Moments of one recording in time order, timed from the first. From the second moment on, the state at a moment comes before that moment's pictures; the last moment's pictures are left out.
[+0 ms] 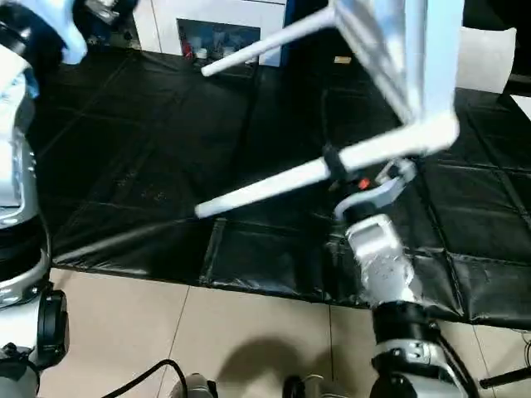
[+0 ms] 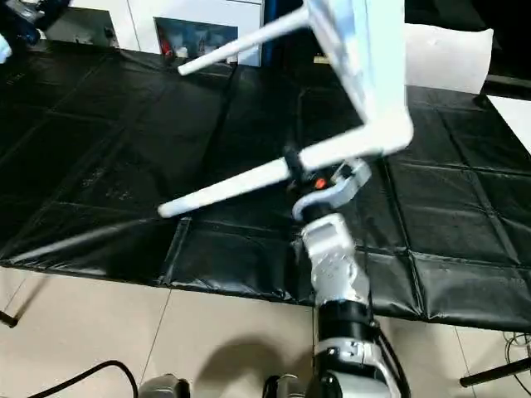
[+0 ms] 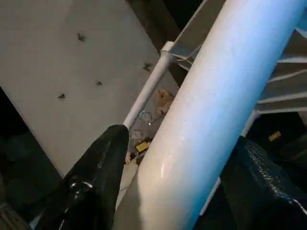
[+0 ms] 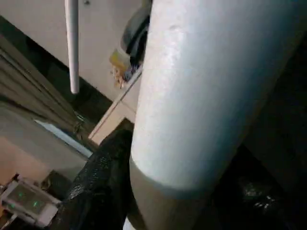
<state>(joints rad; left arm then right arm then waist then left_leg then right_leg) -0.82 0.58 0.19 -0.21 0.03 0.48 -0.51 -0.51 0.13 -0.33 0.42 0.70 0.16 0.35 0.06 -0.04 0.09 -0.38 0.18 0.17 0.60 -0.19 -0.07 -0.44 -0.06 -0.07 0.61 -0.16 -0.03</state>
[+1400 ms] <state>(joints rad) -0.36 0.33 0.27 -0.11 -0.14 0.28 -0.42 -0.34 -0.22 -0.19 -0.29 0.47 0.36 0.27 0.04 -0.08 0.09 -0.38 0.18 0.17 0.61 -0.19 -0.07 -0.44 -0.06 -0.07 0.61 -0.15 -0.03</state>
